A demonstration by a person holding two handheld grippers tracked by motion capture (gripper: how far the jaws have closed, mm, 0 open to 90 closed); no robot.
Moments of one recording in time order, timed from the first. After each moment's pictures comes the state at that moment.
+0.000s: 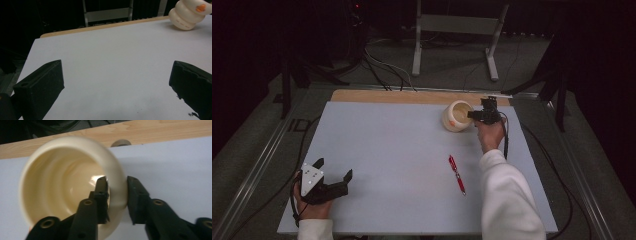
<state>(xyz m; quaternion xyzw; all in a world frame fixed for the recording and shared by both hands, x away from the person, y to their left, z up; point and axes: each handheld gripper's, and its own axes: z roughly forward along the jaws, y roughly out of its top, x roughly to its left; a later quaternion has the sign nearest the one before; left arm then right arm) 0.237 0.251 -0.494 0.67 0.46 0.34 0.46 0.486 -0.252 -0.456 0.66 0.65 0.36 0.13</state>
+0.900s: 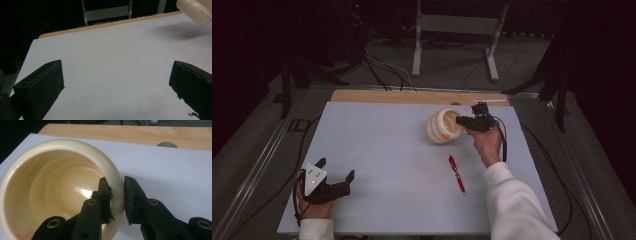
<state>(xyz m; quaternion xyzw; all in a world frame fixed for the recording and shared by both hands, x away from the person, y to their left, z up) 0.238 0.246 -0.495 0.68 0.46 0.35 0.45 0.436 -0.215 -0.426 0.54 0.73 0.40 0.11</state>
